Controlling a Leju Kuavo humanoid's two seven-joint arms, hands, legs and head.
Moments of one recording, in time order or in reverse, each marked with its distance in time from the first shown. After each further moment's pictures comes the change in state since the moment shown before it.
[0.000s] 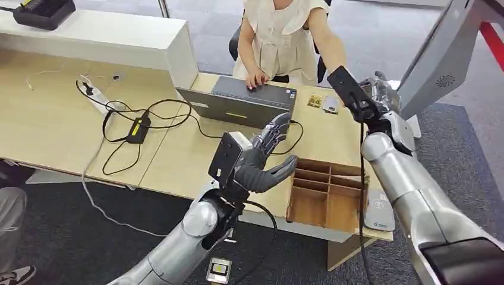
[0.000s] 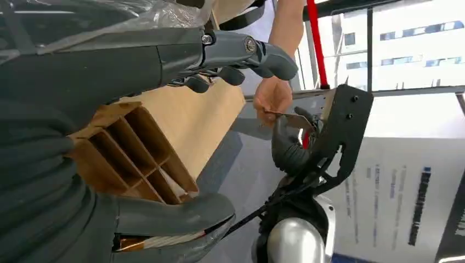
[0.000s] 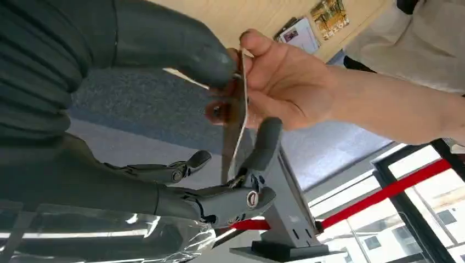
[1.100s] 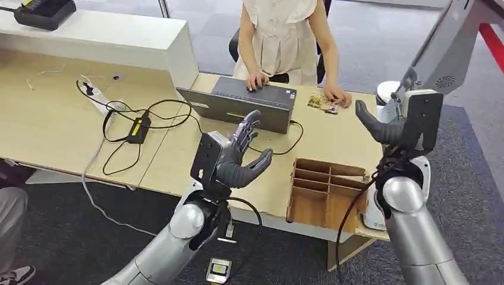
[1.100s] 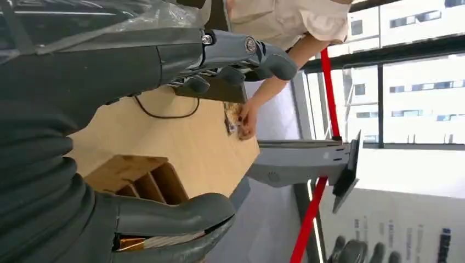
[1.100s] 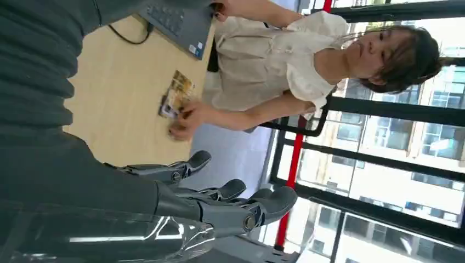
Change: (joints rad) left arm 0.048 0.074 0.034 -0.053 -0.029 0.137 0.007; right arm 0.484 -0.156 -0.092 -0.844 -0.590 -0.261 -0.261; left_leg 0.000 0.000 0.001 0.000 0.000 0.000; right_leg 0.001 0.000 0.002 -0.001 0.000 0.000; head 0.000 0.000
